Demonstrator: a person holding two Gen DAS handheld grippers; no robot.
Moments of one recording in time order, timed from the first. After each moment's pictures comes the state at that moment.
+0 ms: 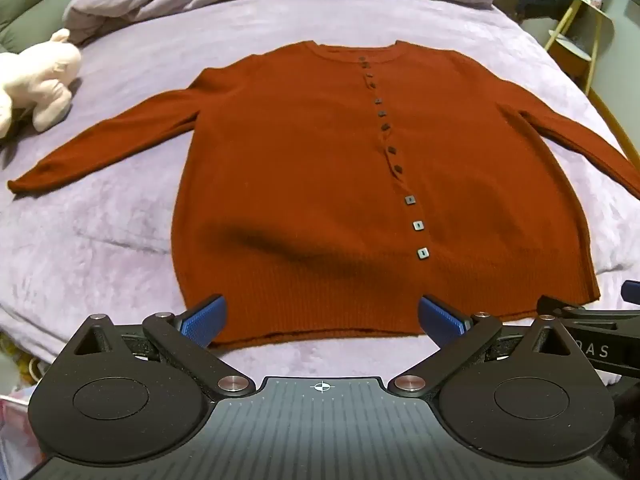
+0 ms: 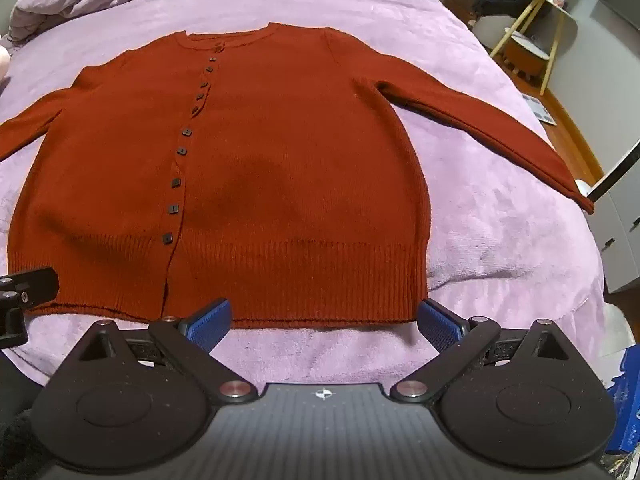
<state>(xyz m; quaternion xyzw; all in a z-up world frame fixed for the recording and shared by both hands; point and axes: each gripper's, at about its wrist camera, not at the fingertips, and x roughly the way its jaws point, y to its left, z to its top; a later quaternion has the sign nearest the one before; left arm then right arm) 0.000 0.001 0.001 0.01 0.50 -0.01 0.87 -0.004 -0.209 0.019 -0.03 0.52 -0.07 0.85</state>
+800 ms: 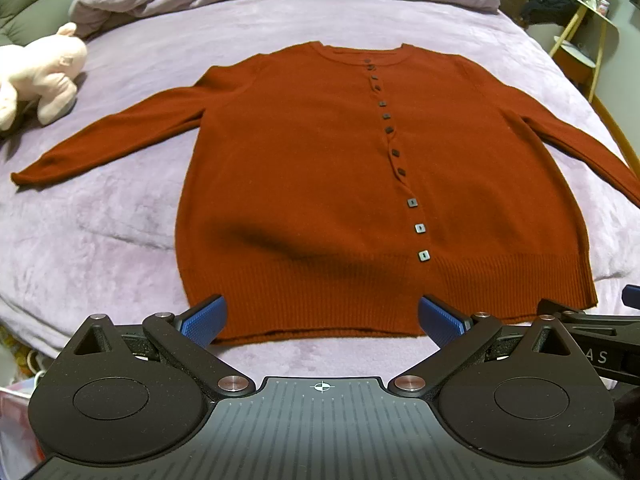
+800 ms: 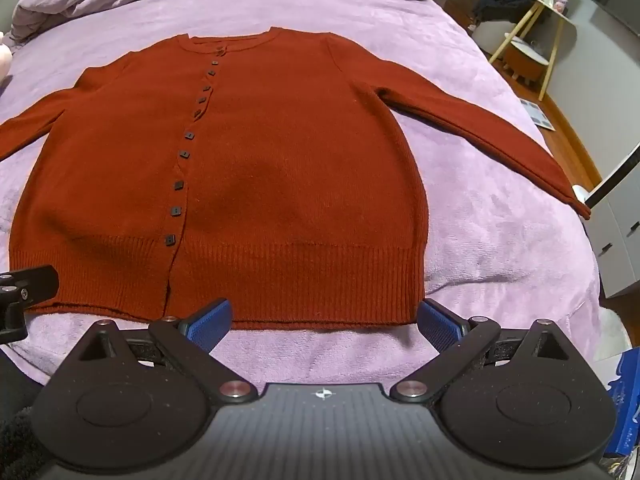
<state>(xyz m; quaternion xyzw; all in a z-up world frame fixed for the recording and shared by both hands) -0.001 0.003 0.003 0.01 0.50 -0.01 0.86 -0.005 -0.206 0.023 -0.04 0.52 -0.07 0.85</state>
